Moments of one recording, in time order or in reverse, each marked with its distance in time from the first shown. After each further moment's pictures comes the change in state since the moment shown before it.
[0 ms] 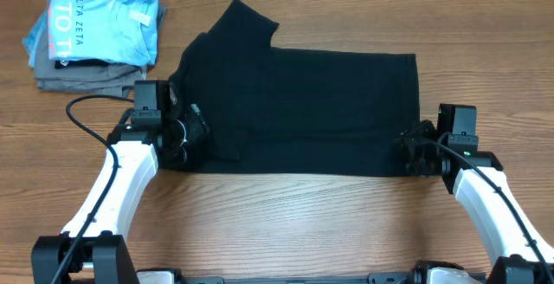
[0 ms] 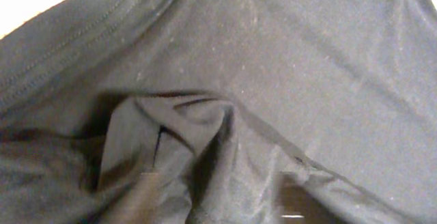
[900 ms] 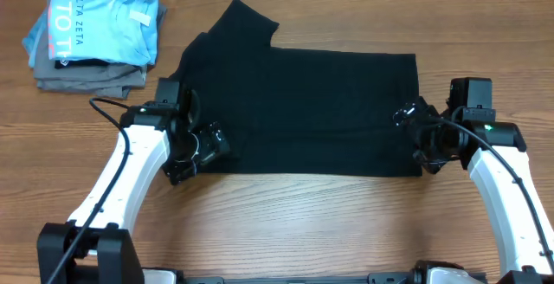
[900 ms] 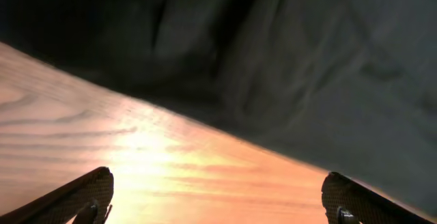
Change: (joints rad) left arm -0.098 0.057 0.139 -0.444 0.035 -0.098; right arm 0.000 0.006 0.288 -0.410 -0.149 -0.101
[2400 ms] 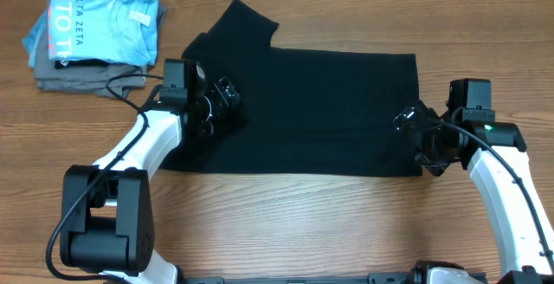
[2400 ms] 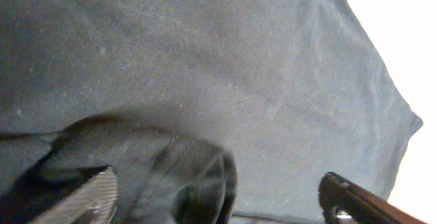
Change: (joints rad) left arm 0.000 0.221 -0.003 0.683 0.132 -0.009; right arm 0.000 0.000 0.000 -0.025 0.038 -0.055
